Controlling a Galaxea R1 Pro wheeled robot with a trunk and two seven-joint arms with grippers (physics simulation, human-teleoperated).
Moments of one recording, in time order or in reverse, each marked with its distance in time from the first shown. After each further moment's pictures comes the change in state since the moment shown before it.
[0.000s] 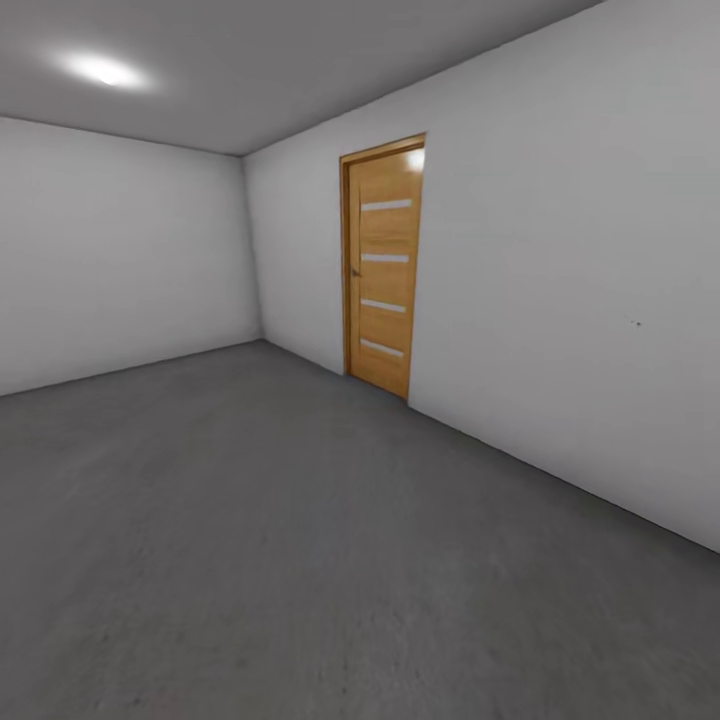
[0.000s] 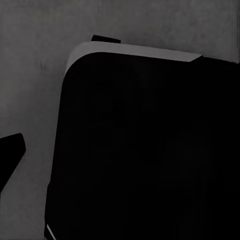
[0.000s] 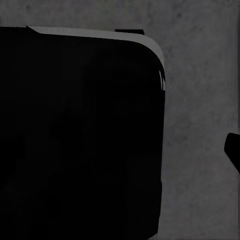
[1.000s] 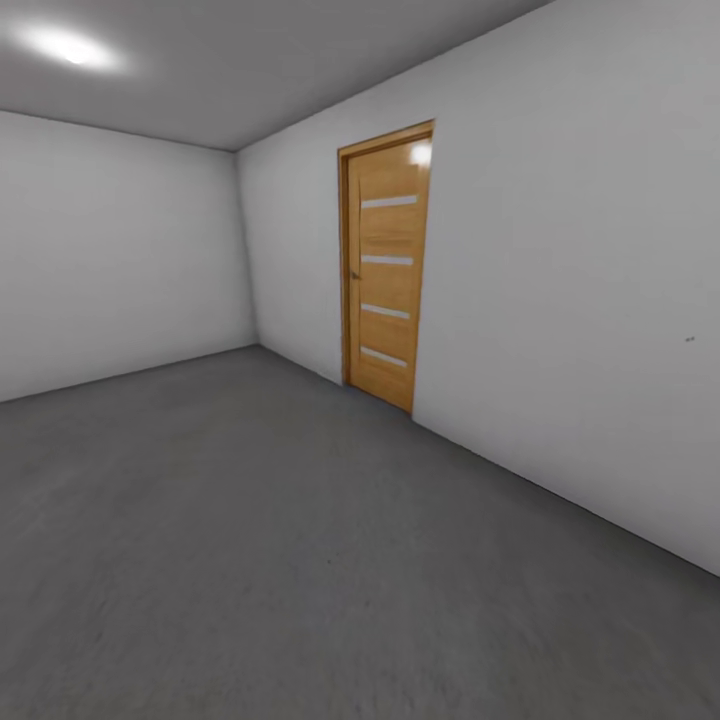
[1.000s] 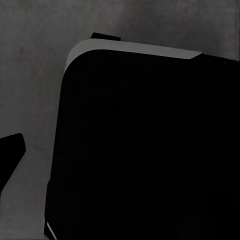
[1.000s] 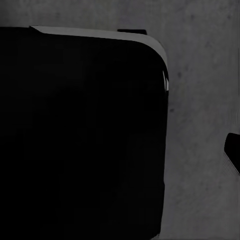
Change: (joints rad) left arm 0.000 0.000 -0.003 0.000 0.003 0.008 0.000; right arm 0.000 0.004 -0.001 0.000 0.002 0.000 0.001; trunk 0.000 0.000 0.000
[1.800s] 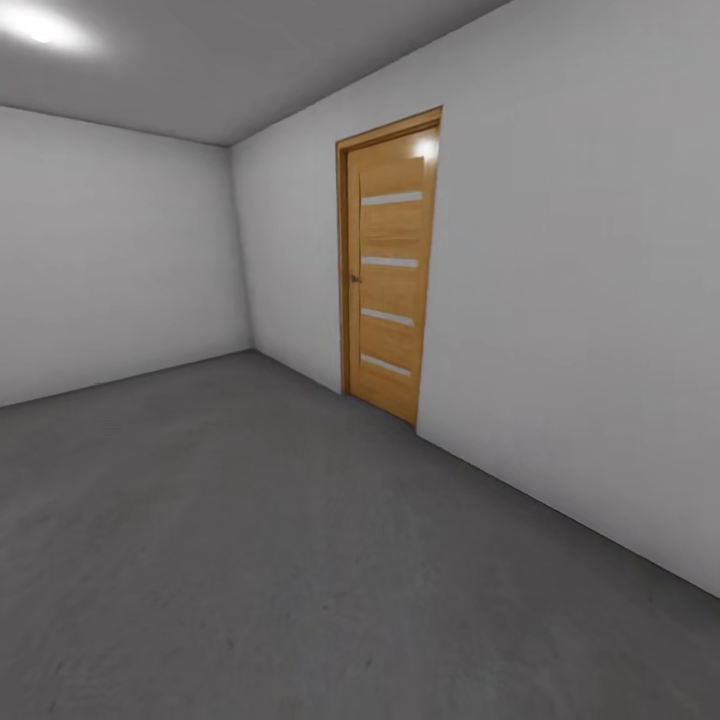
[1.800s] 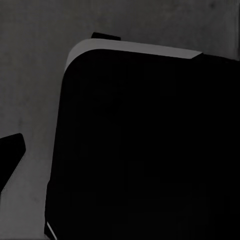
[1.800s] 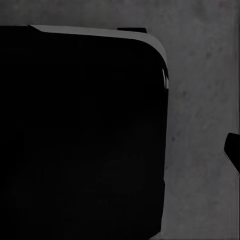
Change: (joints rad) left arm 0.001 0.000 0.000 0.000 0.000 0.000 0.000; right arm 0.000 -0.001 0.000 0.000 -0.004 0.005 0.001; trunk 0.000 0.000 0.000
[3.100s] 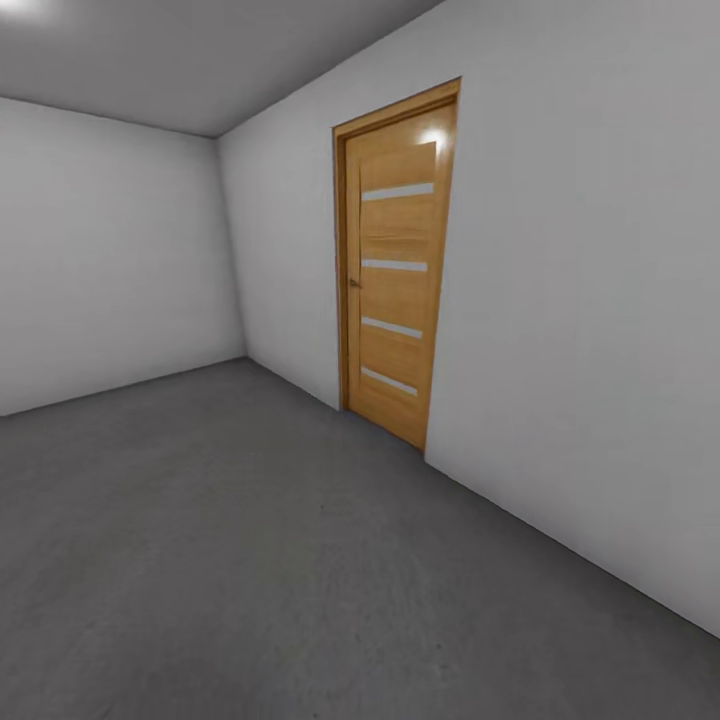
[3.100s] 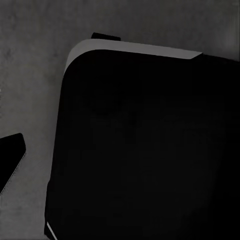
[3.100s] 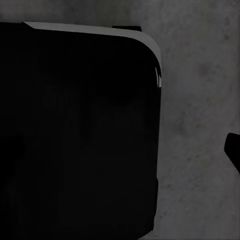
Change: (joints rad) left arm 0.000 0.000 0.000 0.000 0.000 0.000 0.000; right arm 0.000 -0.009 0.007 0.000 0.002 0.006 0.000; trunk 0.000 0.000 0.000
